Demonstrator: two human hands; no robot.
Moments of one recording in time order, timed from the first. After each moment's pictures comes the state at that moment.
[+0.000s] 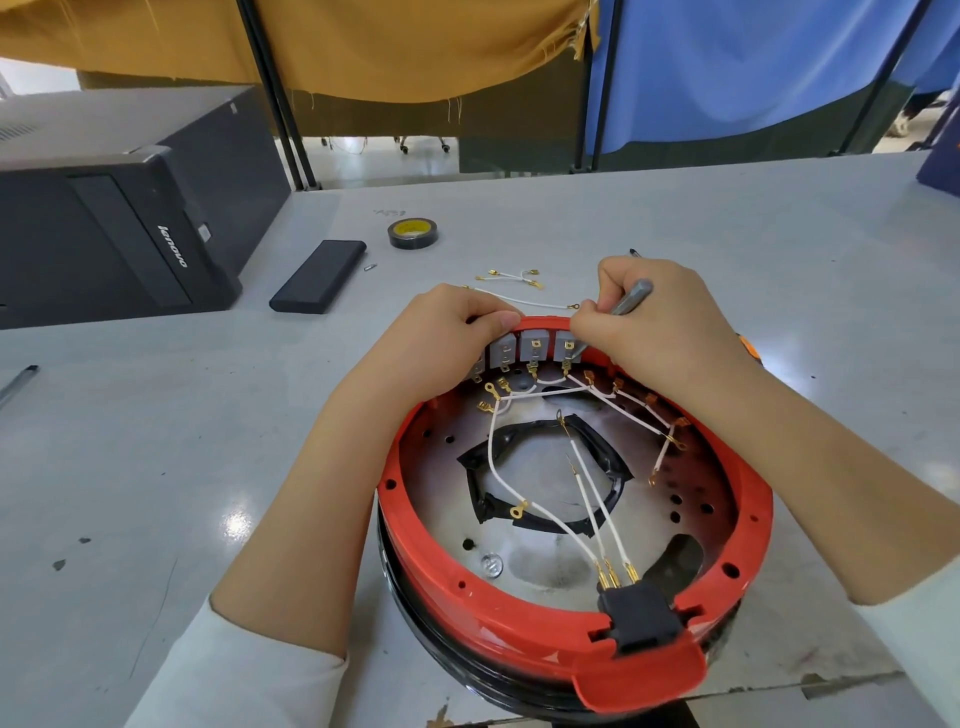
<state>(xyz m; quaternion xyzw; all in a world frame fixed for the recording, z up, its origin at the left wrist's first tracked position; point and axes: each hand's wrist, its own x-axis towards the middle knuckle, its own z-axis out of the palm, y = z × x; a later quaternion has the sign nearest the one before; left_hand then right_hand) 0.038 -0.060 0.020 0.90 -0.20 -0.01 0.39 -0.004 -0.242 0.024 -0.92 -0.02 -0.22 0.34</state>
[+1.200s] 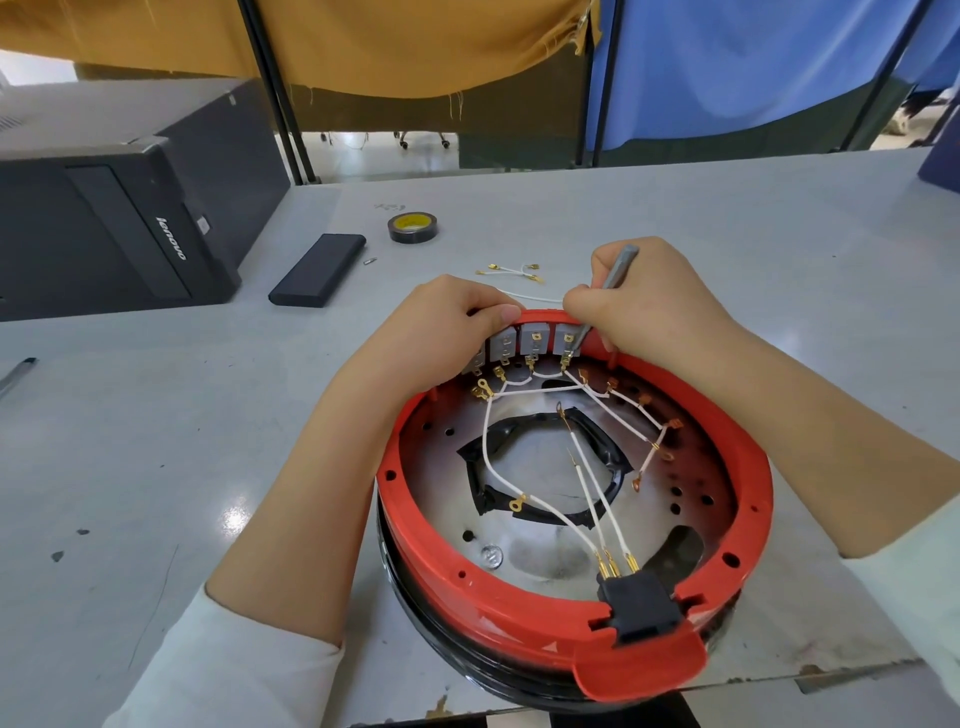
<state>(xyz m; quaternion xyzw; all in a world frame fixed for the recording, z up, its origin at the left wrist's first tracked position) 0.039 -0.060 0.022 0.91 -0.21 0.00 0.36 0.006 -0.235 0.039 -0.92 0.00 -0.13 0.37</state>
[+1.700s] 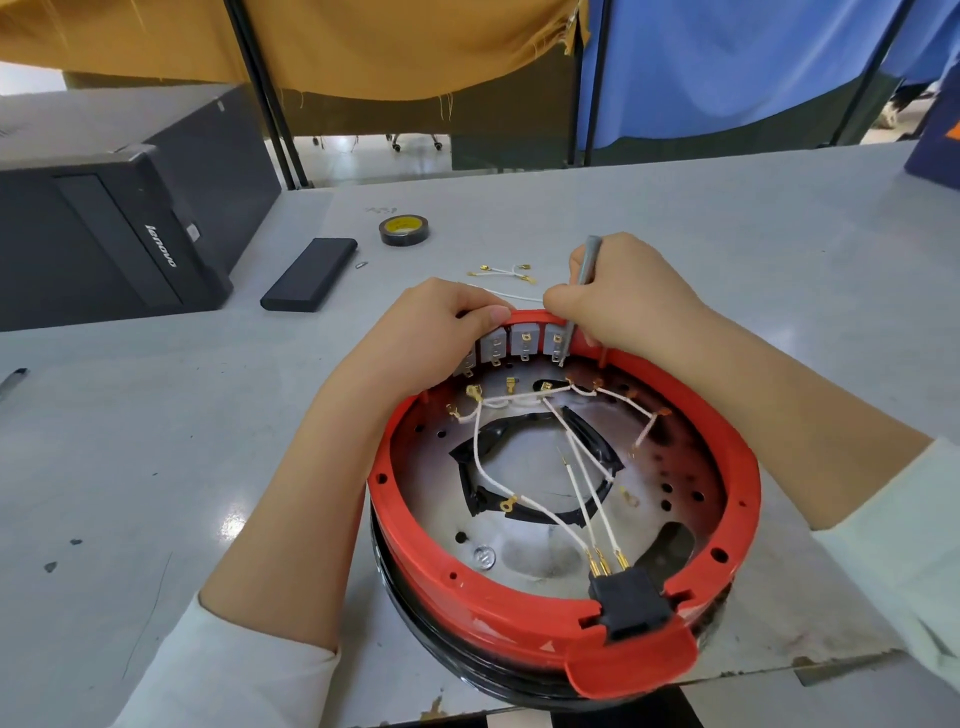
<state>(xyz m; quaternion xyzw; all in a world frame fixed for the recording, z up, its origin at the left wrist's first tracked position) 0.040 -0.060 0.021 0.91 -0.21 0.00 0.36 0.017 -0.235 0.039 -0.94 0.03 -0.10 0.34</state>
